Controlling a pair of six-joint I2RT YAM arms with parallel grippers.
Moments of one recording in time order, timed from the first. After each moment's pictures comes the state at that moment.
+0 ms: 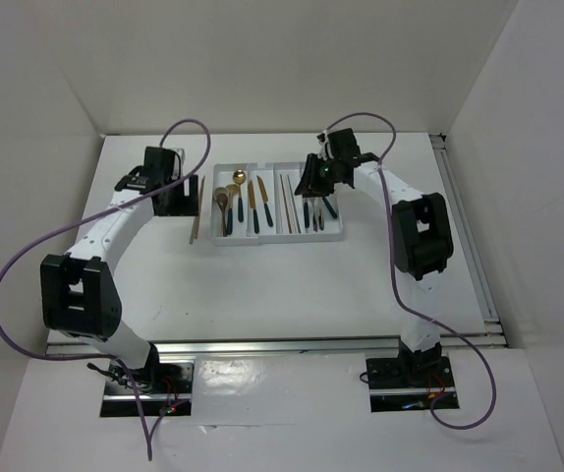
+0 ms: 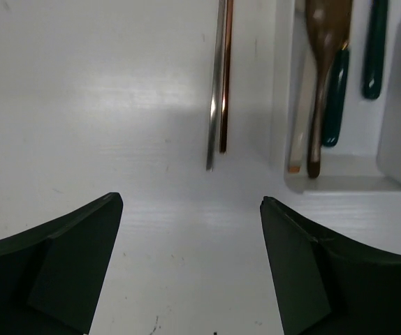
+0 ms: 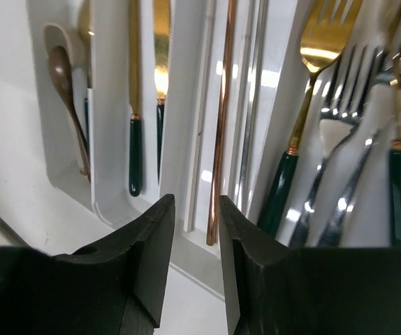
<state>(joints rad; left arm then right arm) -0.11 1.58 1.33 -0.65 -0.12 -0.13 0.31 2.12 1.69 -0.42 -0.42 0.46</state>
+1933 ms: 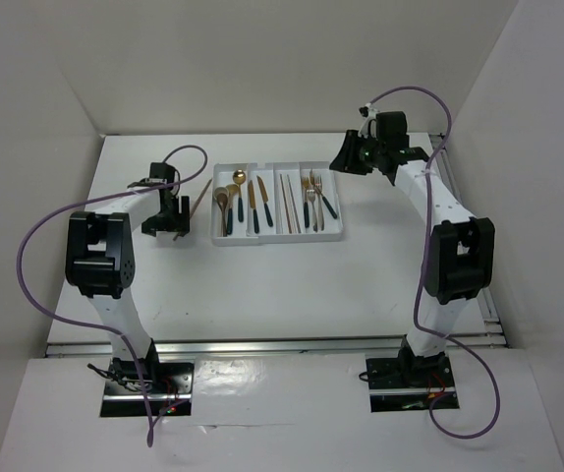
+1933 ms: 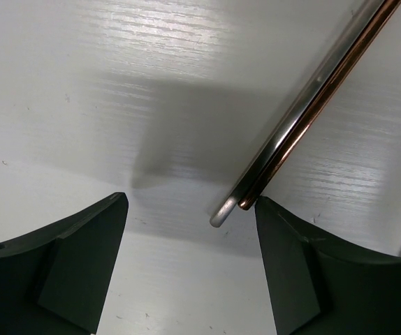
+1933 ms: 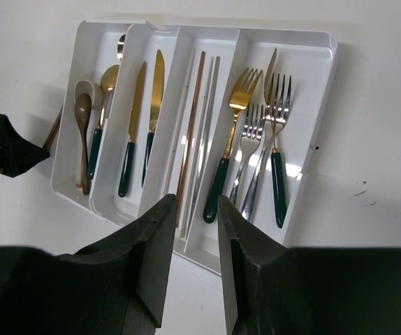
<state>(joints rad) 0.00 1.90 1.28 -0.55 -0.18 -0.10 0.15 1.81 1.57 -0.38 -0.41 0.29</state>
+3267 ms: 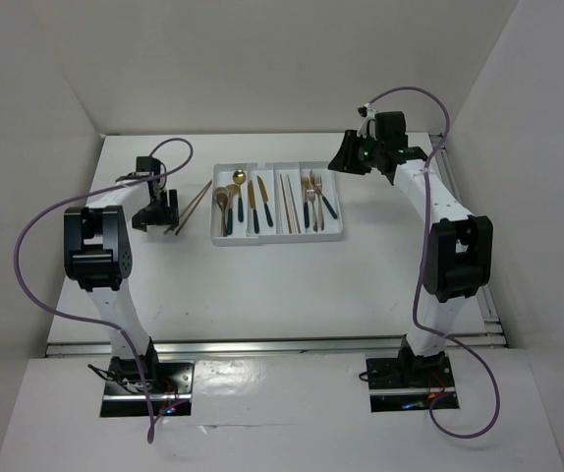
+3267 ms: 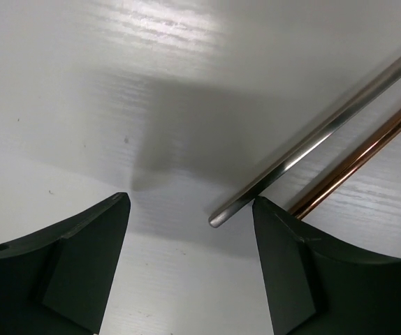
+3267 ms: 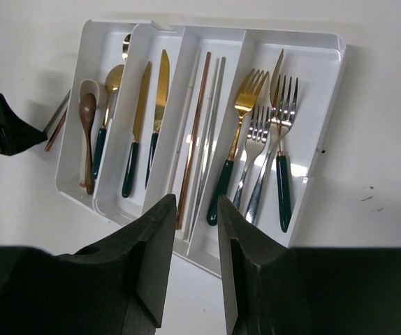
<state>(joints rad) 0.08 1.97 1.37 -0.58 -0.16 -0.08 0.15 1.83 1.57 -0.37 -0.43 0.30</state>
